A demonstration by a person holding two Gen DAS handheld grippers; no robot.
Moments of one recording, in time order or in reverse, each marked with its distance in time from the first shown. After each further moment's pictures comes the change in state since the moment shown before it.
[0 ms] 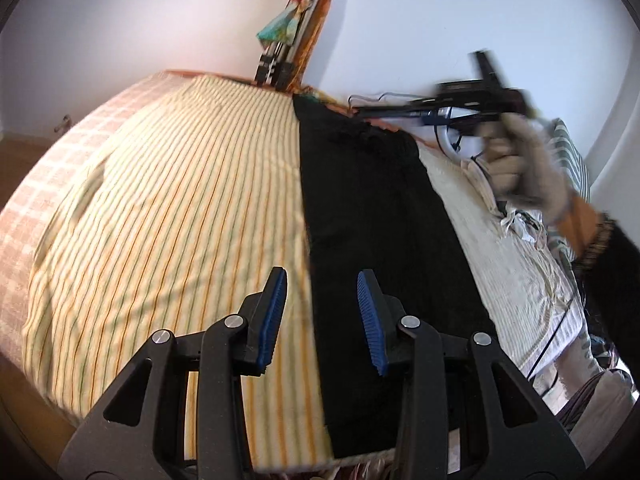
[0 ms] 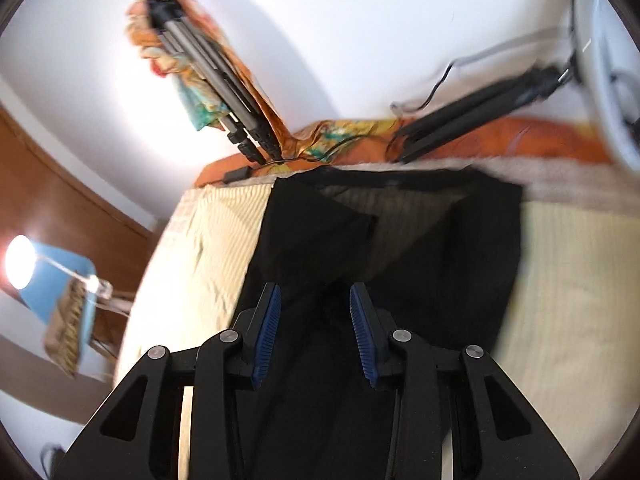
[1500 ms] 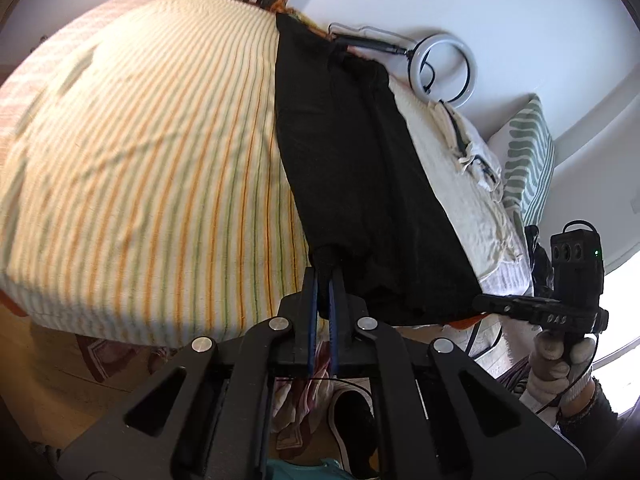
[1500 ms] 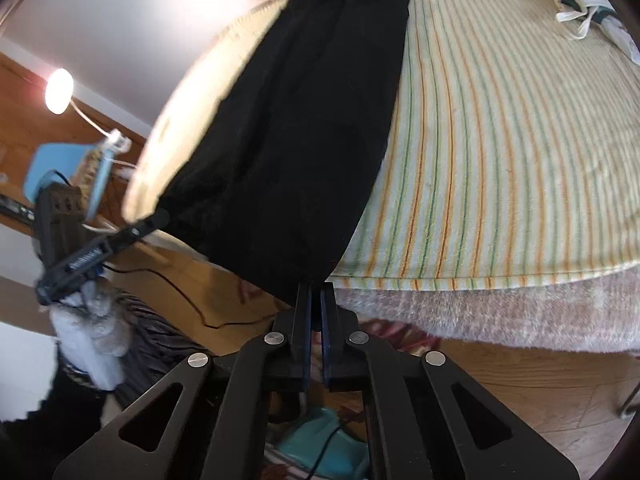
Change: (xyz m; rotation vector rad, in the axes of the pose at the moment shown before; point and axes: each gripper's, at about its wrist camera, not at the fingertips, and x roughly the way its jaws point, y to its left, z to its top) left arm -0.028 0.005 -0.046 -0.094 0.245 -0.171; right arm -0.130 0.032 -0.323 0.111 0.200 0.100
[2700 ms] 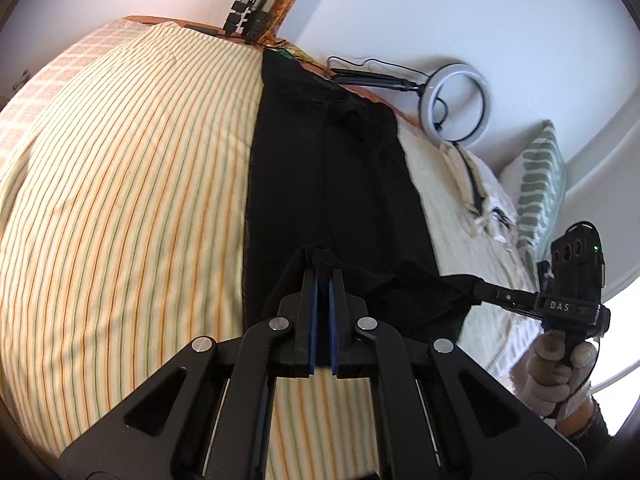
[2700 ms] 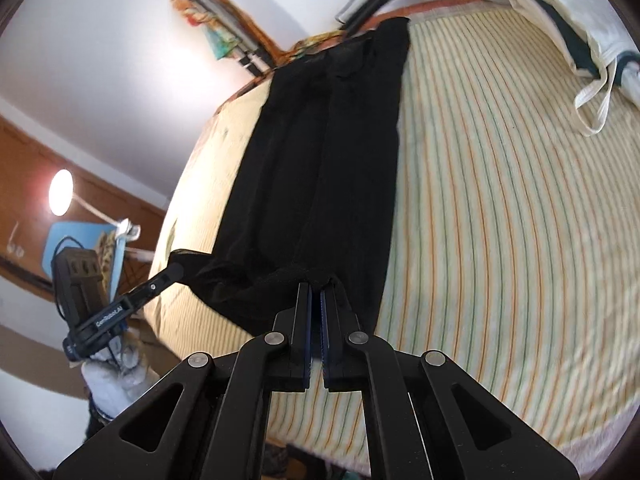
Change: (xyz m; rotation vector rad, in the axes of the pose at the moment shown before) left arm 0.062 -0.008 0.116 0.010 -0.059 0.037; right arm 0.017 -0.042 0.107 0.120 -0.115 0.037
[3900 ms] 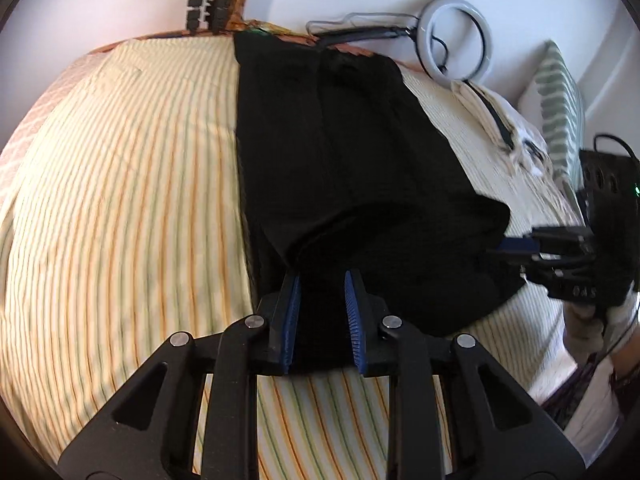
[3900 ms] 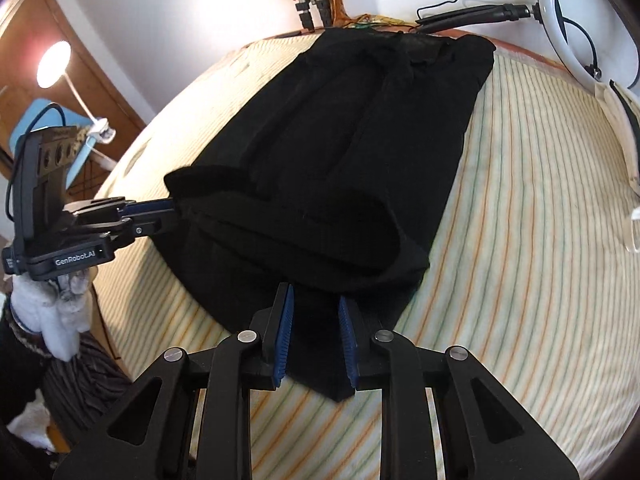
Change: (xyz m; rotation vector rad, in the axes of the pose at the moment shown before) left arm 0.042 -0.008 -0.006 0.238 0.059 0.122; right arm 0.053 0.037 0.001 -0.413 0.056 -0.144
